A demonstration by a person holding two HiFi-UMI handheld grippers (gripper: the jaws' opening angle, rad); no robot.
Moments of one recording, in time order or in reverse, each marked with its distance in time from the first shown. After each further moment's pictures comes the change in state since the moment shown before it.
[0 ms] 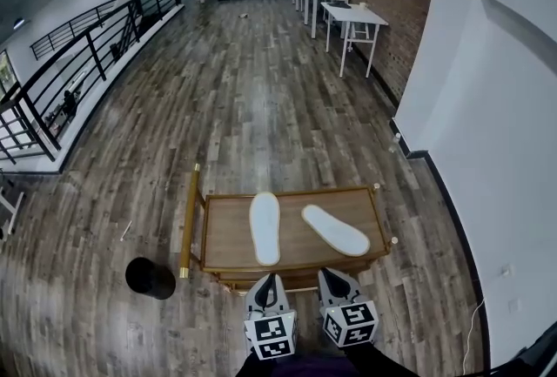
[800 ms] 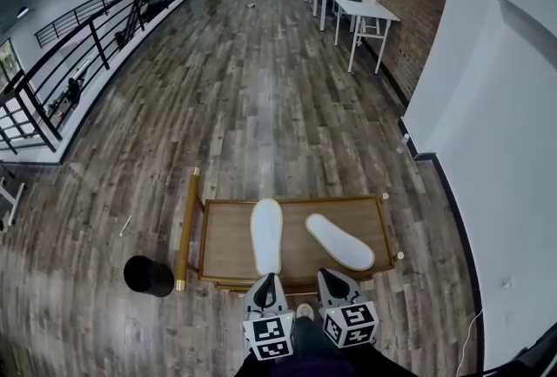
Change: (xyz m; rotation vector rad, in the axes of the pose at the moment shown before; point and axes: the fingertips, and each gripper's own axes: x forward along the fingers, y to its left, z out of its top) left arm 0.053 0.014 0.007 -0.030 0.031 0.033; right arm 0.053 -0.022 0.012 0.011 0.040 0.041
